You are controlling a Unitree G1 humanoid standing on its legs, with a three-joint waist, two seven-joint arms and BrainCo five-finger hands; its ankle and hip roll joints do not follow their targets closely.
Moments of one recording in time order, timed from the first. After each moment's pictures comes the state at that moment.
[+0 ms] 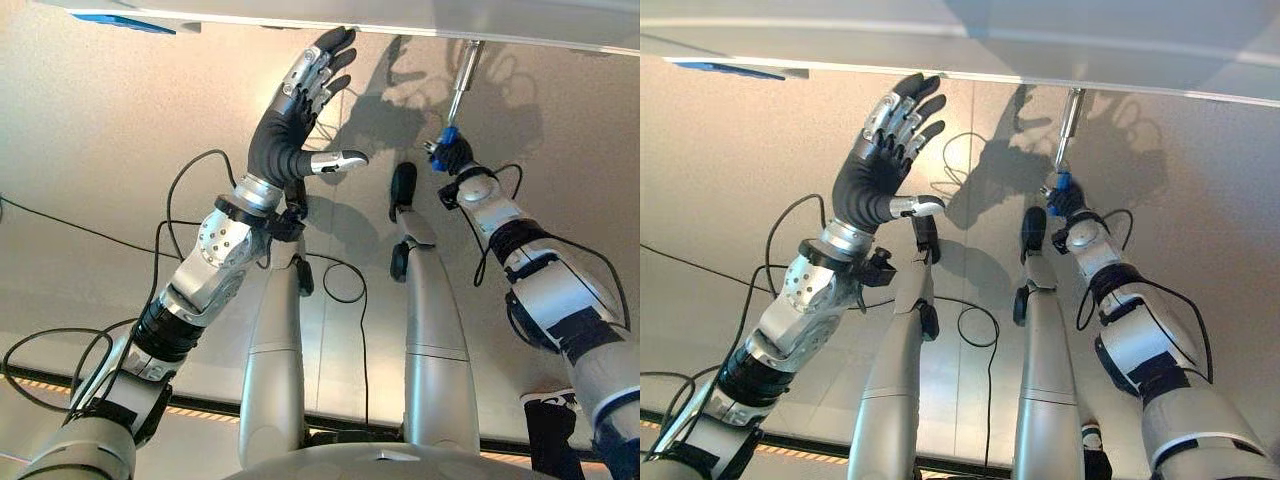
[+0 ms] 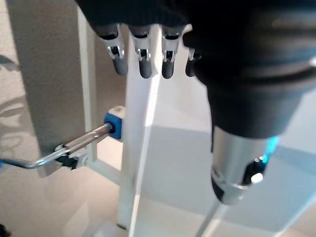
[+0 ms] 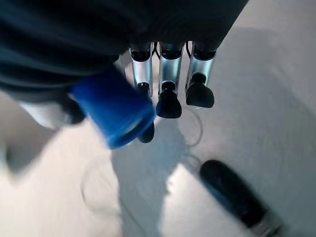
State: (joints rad) left arm -0.55 0.54 -0.41 -0.29 -0.51 -0.25 0.12; right arm -1.12 -0.45 0.70 1.16 -0.04 0.00 -0.17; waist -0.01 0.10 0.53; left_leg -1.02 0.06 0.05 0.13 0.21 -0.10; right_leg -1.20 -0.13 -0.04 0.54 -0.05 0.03
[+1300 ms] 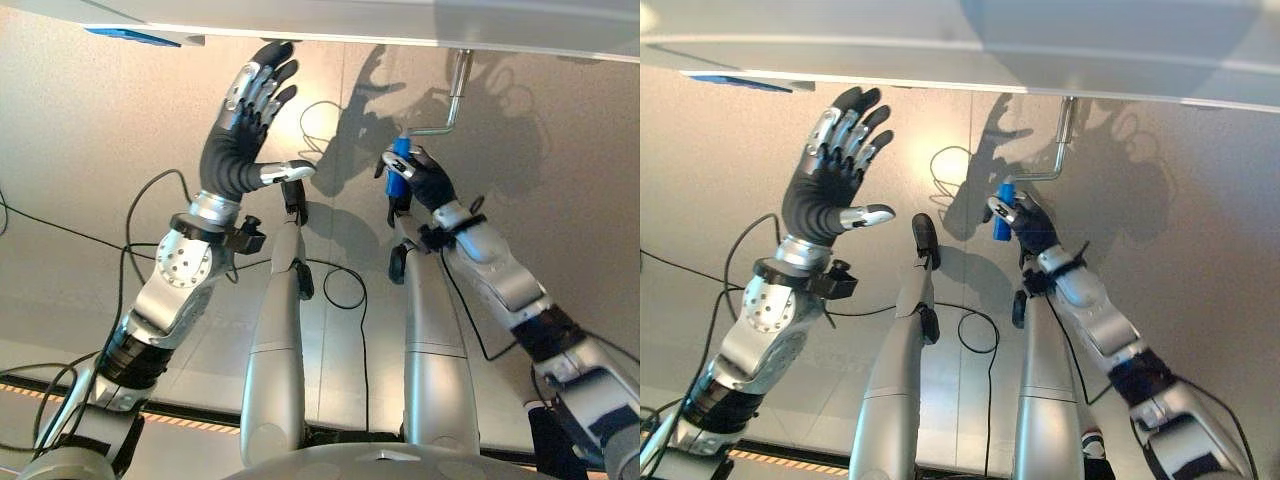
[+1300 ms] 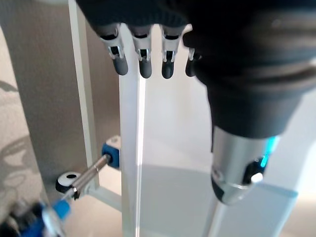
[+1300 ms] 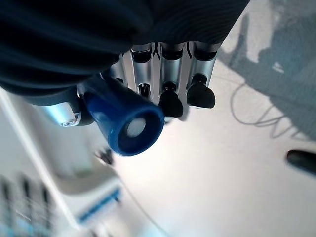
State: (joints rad) left arm -0.32 0.64 -0.26 -0.34 -0.52 -0.31 0.10; right arm -0.39 -0.57 0.36 0.02 0.50 -0.23 -0.04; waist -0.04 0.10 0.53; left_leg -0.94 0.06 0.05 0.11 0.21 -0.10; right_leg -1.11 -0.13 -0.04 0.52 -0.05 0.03
